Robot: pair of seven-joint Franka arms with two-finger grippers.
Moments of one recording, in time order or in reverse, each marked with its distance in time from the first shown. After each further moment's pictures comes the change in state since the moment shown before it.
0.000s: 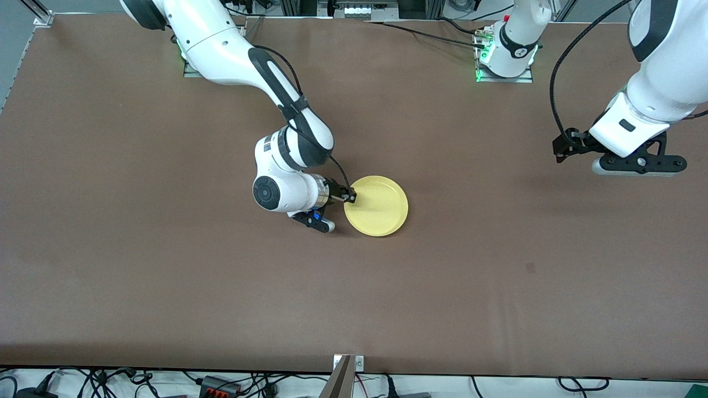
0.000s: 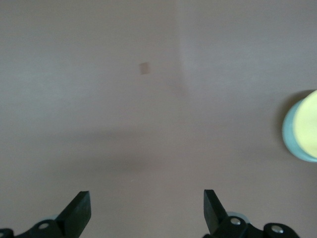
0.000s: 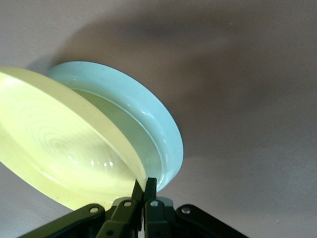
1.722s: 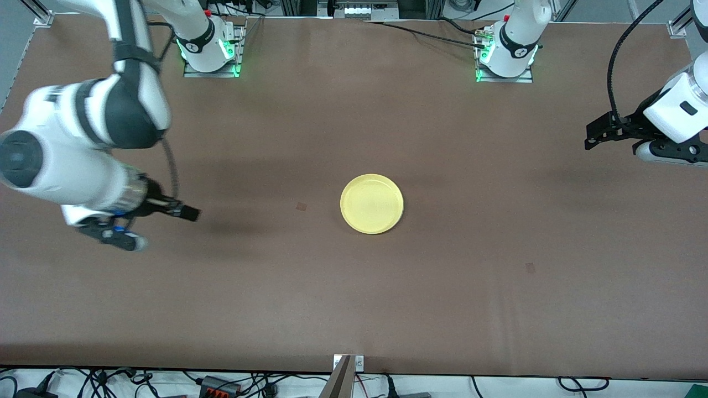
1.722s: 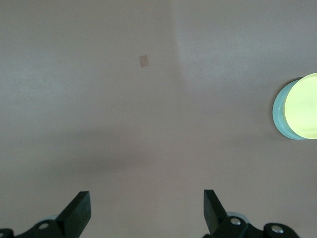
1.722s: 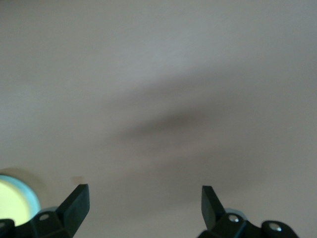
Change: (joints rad) left arm 0.096 0.005 -0.002 0.104 -0.050 -0.145 0.137; right arm -0.122 -0.358 -0.480 0.062 -0.437 -0.440 -0.283
